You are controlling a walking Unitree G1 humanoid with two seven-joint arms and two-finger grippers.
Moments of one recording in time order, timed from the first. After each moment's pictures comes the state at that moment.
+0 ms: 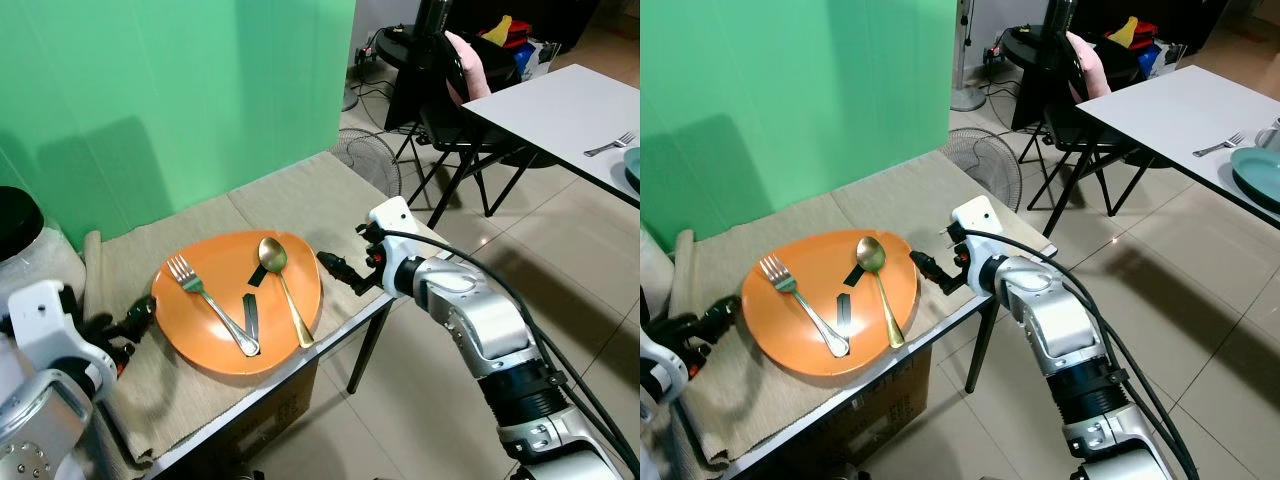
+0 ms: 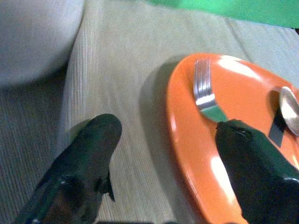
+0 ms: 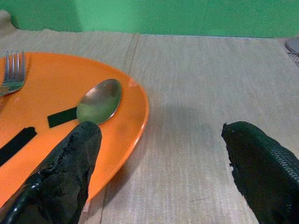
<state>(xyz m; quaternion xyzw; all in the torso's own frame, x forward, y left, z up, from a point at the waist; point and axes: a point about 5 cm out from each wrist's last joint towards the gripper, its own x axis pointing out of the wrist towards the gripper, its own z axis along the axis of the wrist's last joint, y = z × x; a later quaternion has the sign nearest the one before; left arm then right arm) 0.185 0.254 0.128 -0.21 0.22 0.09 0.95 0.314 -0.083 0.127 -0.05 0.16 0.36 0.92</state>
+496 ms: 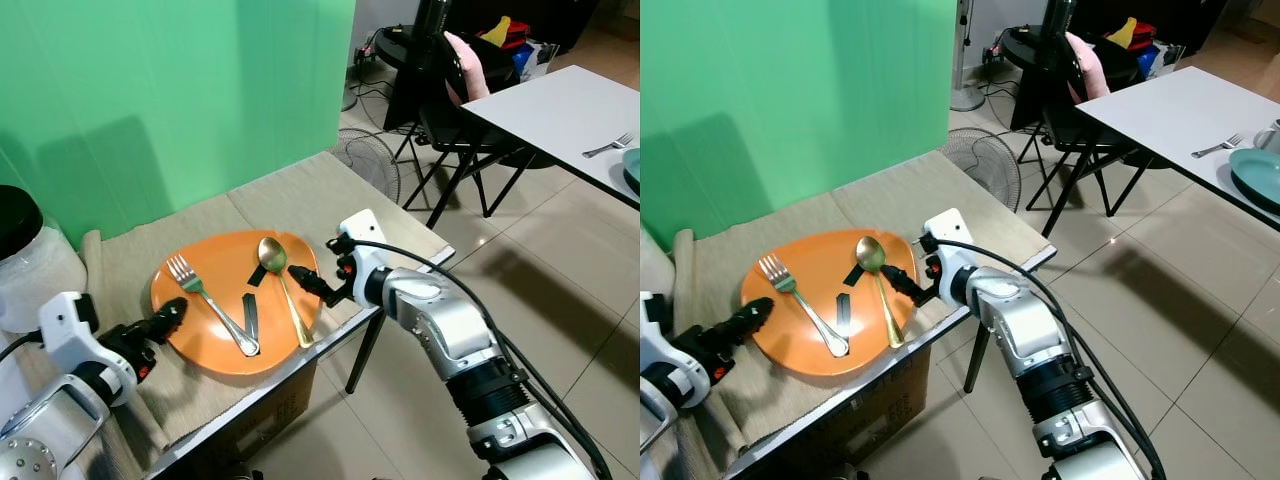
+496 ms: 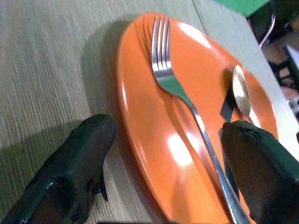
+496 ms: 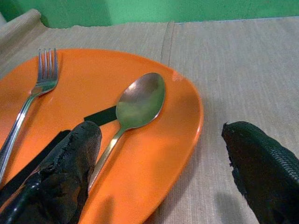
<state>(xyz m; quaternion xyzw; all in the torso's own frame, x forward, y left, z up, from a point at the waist) 0.191 0.242 0.116 -0.29 0.24 0.00 0.93 0.311 -0.050 0.110 -0.01 0.18 0.39 0.90</state>
